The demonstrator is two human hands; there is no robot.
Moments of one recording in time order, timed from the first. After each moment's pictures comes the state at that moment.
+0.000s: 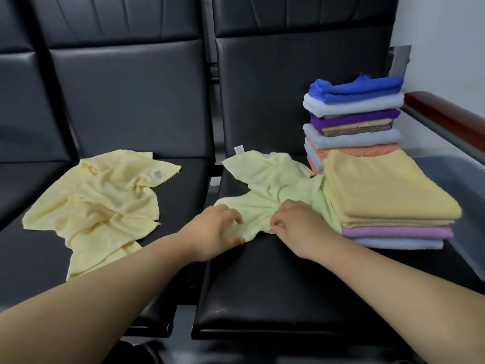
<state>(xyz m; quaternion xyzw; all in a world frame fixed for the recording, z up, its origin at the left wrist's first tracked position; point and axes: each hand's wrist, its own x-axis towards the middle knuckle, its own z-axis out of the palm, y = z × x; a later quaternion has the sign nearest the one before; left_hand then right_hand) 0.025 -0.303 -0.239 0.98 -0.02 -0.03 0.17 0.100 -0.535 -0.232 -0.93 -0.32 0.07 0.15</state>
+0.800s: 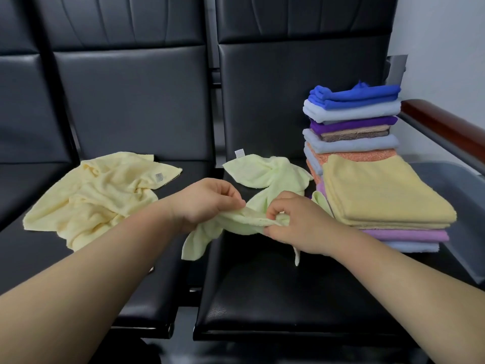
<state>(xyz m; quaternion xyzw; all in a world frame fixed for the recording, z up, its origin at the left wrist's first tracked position) 0.022 -0.310 -0.152 0.80 0.07 -0.10 0.58 0.087 -0.537 -0.191 -0.88 -0.34 0.11 0.31</state>
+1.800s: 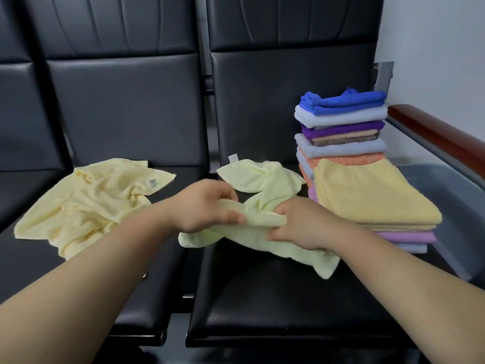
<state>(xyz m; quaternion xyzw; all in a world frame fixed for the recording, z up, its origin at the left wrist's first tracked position) 0.022 -0.315 -0.136 0.94 -0.03 -0.05 0.35 0.085 -0.546 -0.163 -0.92 -0.27 0.16 0.23</state>
